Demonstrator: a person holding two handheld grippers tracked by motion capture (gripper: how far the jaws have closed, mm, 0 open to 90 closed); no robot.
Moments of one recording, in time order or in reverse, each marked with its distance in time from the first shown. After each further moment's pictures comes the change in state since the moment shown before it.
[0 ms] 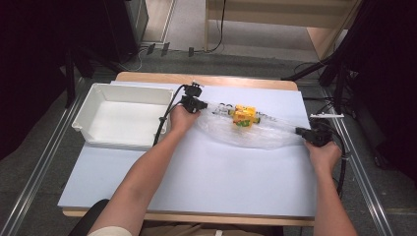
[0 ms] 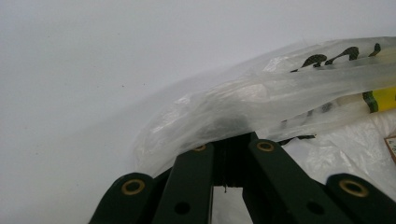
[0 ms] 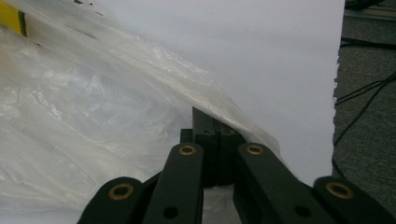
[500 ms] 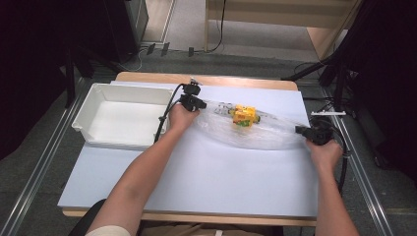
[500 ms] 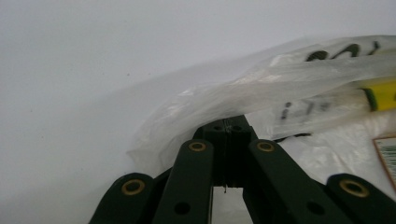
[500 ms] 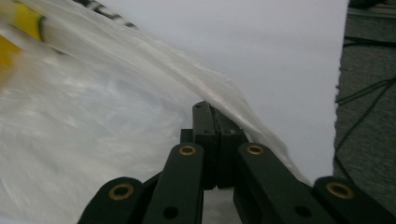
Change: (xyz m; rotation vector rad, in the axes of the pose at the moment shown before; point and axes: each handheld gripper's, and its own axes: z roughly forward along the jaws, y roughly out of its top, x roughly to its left) left arm 0.000 0.006 -0.009 0.031 -0.027 -0.056; right arm 0.006 0.010 -0.010 0.004 0.032 0.008
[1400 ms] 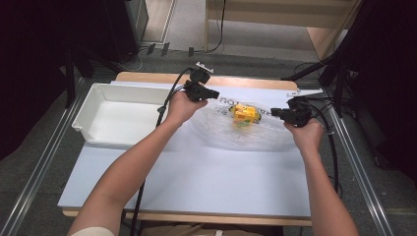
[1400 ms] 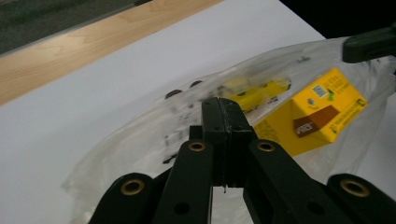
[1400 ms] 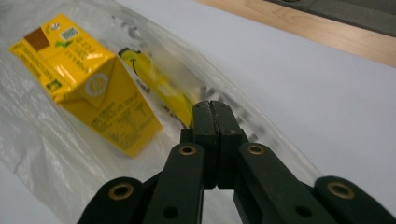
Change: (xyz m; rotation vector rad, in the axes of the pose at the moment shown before) left arm -0.062 0.027 -0.075 -0.085 -0.160 0.238; right arm 0.080 0.067 -0.001 -0.066 0.165 -0.223
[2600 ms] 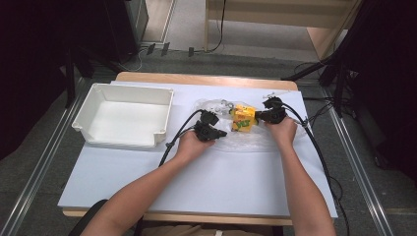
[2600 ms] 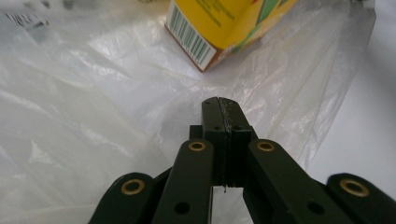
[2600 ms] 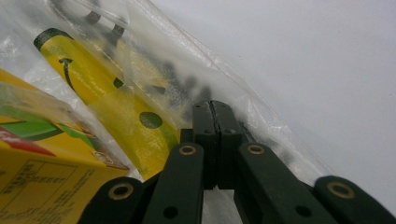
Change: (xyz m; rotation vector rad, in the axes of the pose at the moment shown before) left arm -0.037 -0.102 0.064 0.104 -0.094 -0.014; right arm -0.003 -0.005 0.097 0.127 -0.003 0.021
